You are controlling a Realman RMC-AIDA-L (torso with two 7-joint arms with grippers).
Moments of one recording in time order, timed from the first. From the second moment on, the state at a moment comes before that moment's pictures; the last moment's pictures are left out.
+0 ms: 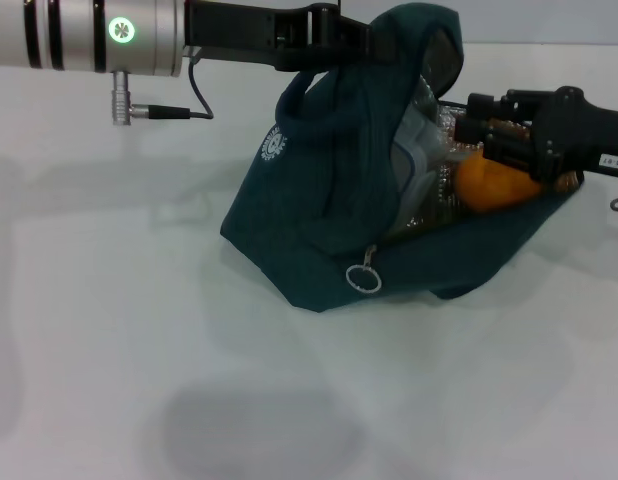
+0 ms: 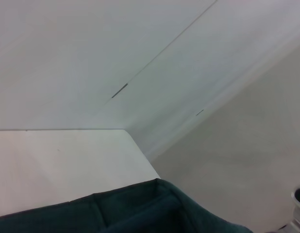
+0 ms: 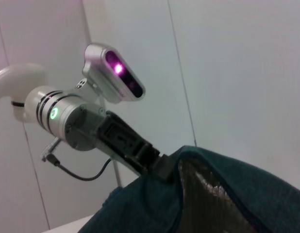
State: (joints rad) left arm -0.80 -2.06 0.82 0.78 1.90 1.54 -2.35; right arm 0.61 1.99 -0.97 -0.55 -1.54 -1.46 1.30
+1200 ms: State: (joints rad) left arm -0.79 -2.05 0.82 0.78 1.90 1.52 -2.35; right arm 0.46 1.99 -0.73 -0.42 -1.55 -1.40 1.47
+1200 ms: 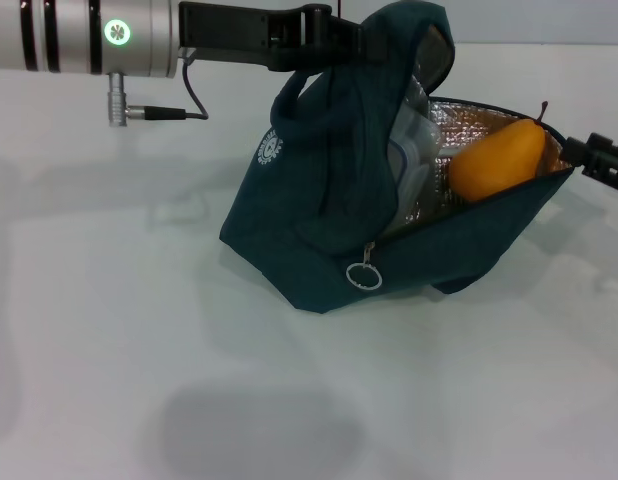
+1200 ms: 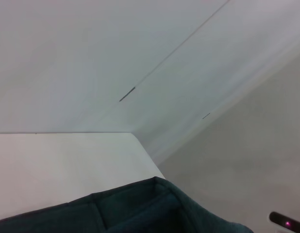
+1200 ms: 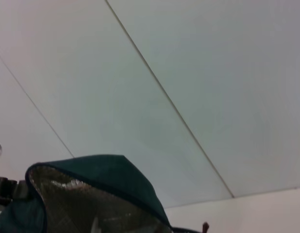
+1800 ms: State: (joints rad) left arm -0.79 -2.05 0.82 0.78 1.90 1.52 -2.35; right arm 0.47 2.00 -0.78 -0.39 -1.58 -1.34 1.50
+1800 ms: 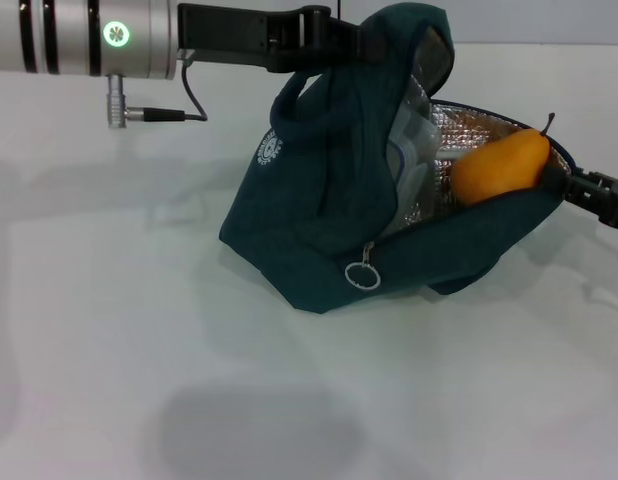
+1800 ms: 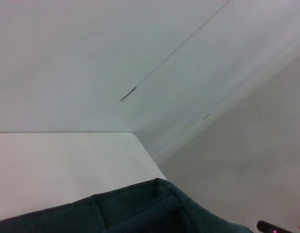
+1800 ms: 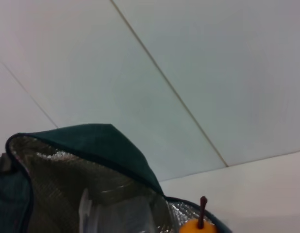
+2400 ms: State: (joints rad) left arm -0.79 -2.05 0.82 0.76 1.89 1.53 -2.35; right arm 0.43 1.99 -0.73 -0.41 -1.53 -1.44 1.49
